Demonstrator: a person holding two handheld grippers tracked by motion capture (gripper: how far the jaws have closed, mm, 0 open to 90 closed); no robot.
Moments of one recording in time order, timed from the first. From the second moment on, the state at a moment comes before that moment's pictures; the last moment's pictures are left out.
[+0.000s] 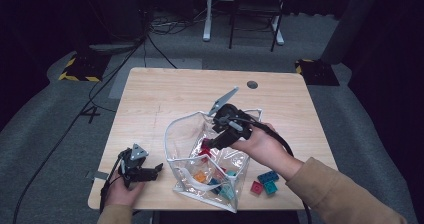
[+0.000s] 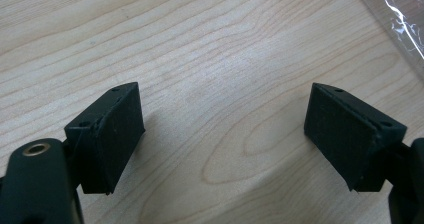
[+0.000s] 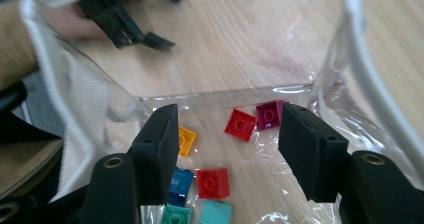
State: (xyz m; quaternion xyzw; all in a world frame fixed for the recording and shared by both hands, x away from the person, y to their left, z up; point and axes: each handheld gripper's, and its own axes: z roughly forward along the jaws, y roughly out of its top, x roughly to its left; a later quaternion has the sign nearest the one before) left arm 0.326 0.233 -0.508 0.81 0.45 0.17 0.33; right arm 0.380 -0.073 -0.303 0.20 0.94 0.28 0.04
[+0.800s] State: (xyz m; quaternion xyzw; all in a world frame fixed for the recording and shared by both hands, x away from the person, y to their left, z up) left arm 0.326 0.233 -0.508 0.81 0.45 0.16 0.33; right arm 0.322 -0.196 -0.266 0.23 0.89 0.40 0.07
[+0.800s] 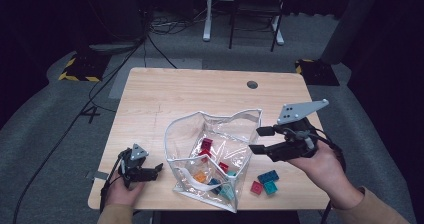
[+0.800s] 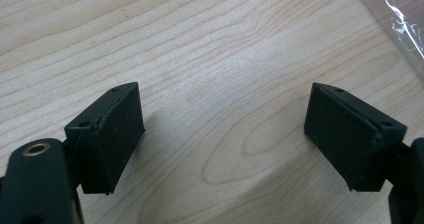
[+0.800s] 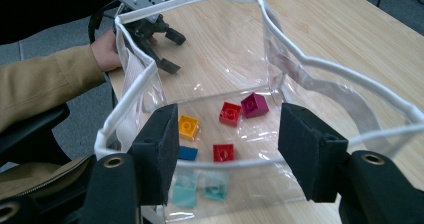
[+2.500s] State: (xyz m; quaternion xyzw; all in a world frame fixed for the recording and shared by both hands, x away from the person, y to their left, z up) left arm 0.326 0.233 -0.508 0.81 0.45 0.17 0.33; right arm 0.279 -0.267 -0.450 0.35 0.86 0.35 0.10
